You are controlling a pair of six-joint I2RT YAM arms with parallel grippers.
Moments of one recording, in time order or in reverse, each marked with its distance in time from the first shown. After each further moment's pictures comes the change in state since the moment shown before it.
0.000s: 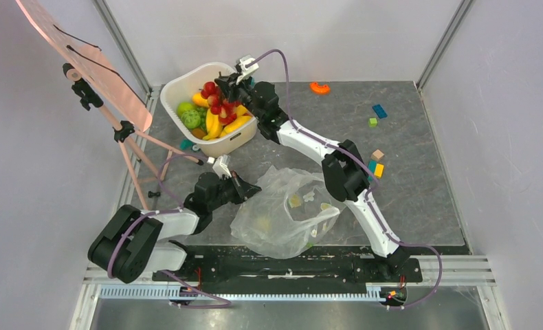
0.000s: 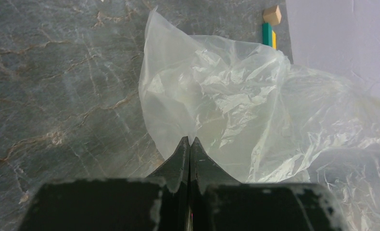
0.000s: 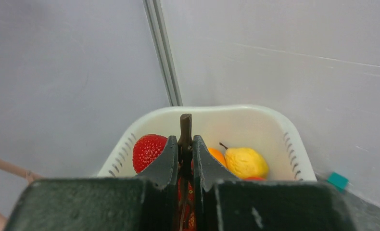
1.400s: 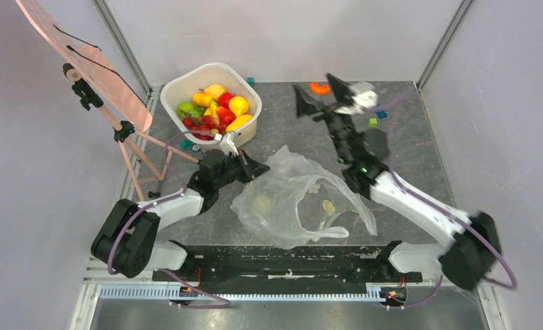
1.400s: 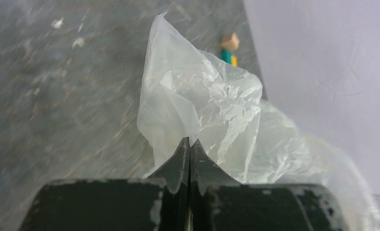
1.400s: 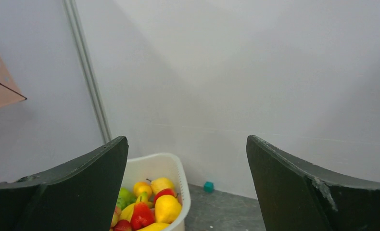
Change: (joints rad) left arm 0.000 0.047 0.247 -0.148 0.046 0.007; right arm -0.047 -1.109 -1.140 0.340 0.289 -0.150
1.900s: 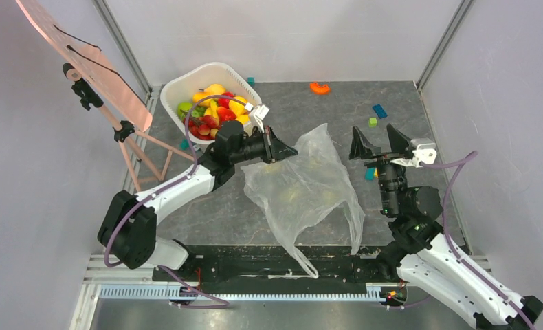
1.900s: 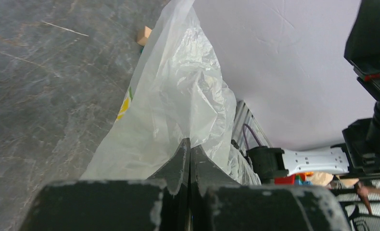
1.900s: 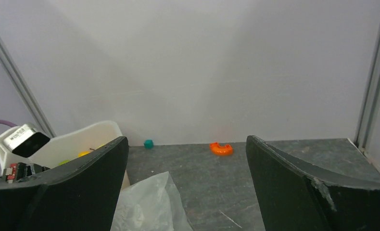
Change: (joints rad) left arm -0.107 0.077 0.420 -0.218 0.183 0.106; right arm 0.002 -0.721 -0.431 -0.354 0.277 -0.032
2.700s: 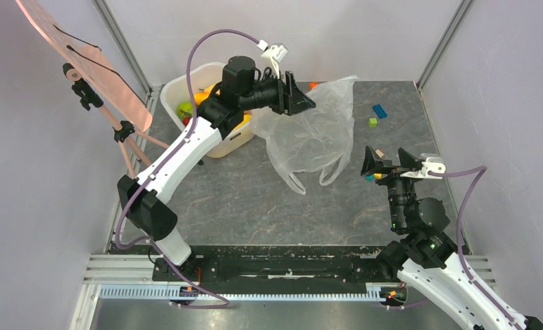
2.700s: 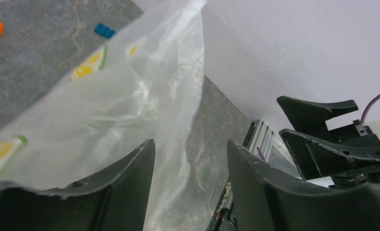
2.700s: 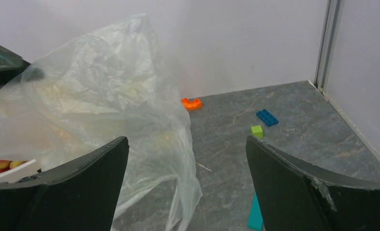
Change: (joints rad) left arm -0.021 0.261 0.856 -0.612 -0.016 0.266; right arm 0.000 -0.241 -0.045 -0.386 0.154 0.106
